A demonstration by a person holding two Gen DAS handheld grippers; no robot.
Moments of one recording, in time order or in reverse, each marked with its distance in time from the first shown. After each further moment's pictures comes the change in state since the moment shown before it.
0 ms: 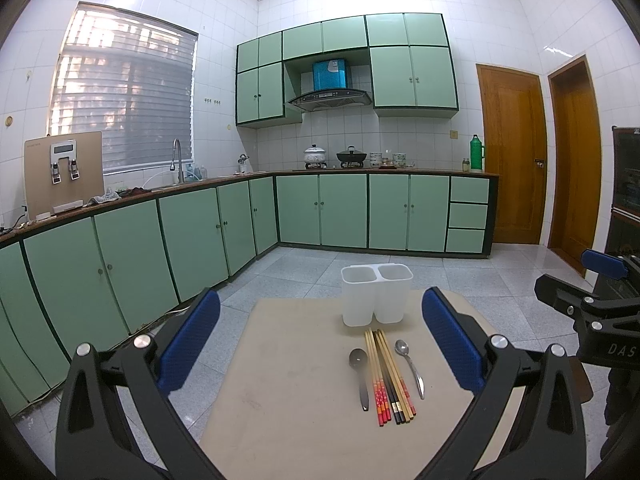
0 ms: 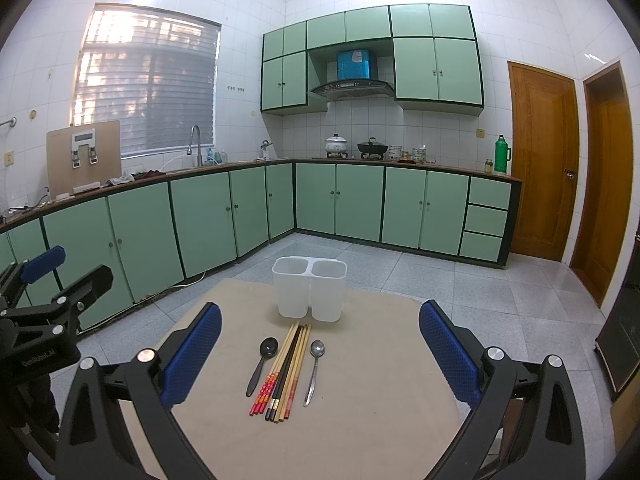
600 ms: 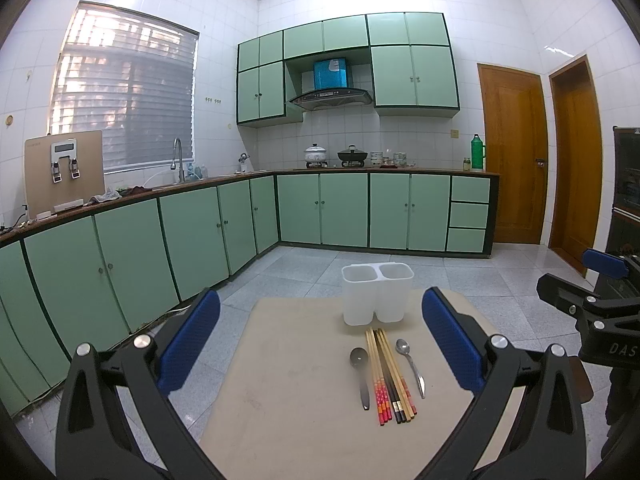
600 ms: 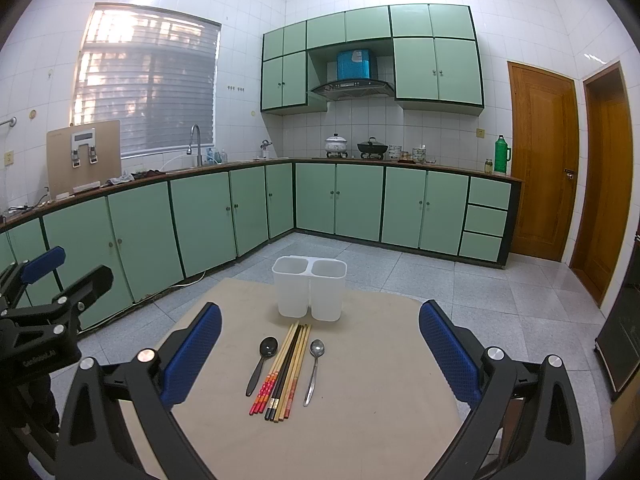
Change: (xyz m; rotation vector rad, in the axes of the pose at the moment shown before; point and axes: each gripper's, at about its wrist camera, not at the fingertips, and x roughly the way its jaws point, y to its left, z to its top) left arm 0.000 0.005 0.001 0.000 0.000 0.003; right arm 0.000 0.000 -0.001 0.000 -0.002 0.000
